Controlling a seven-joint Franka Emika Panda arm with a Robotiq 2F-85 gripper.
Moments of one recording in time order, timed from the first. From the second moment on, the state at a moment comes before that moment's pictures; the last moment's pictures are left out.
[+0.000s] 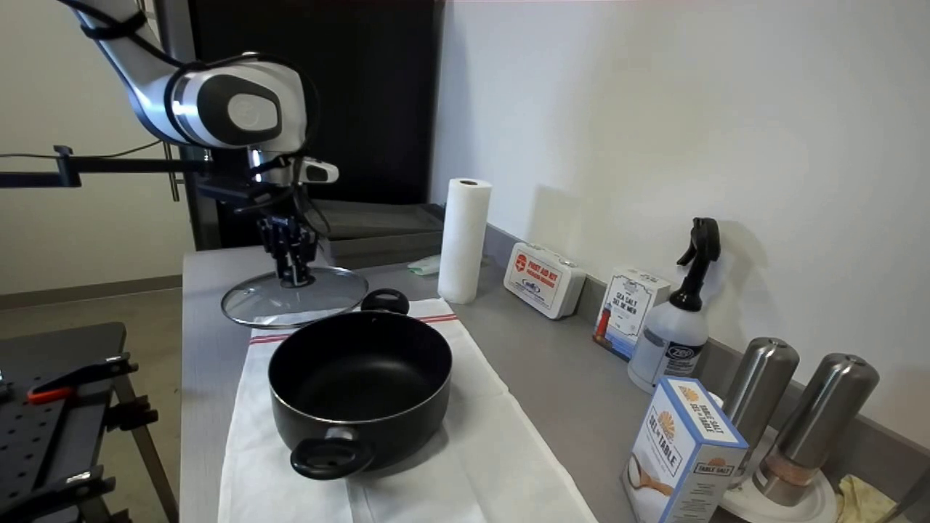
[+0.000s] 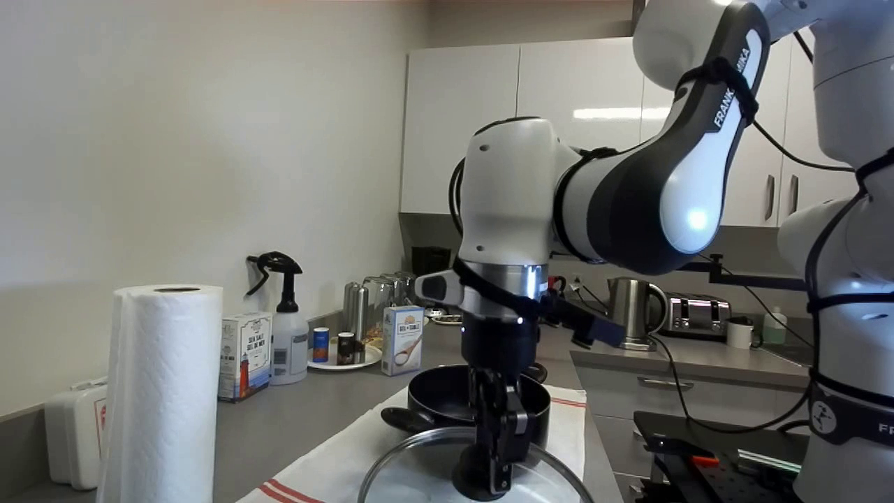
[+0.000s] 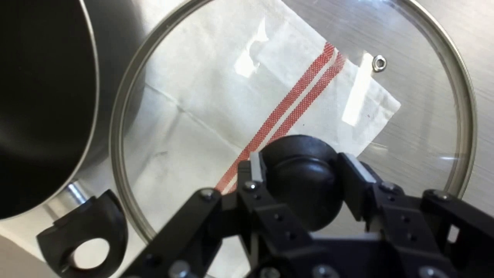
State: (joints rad) arm 0.17 0.16 0.17 -2.46 -0.26 2.60 0.12
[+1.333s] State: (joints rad) arm 0.17 0.44 0.10 -2.32 -0.21 2.75 0.07
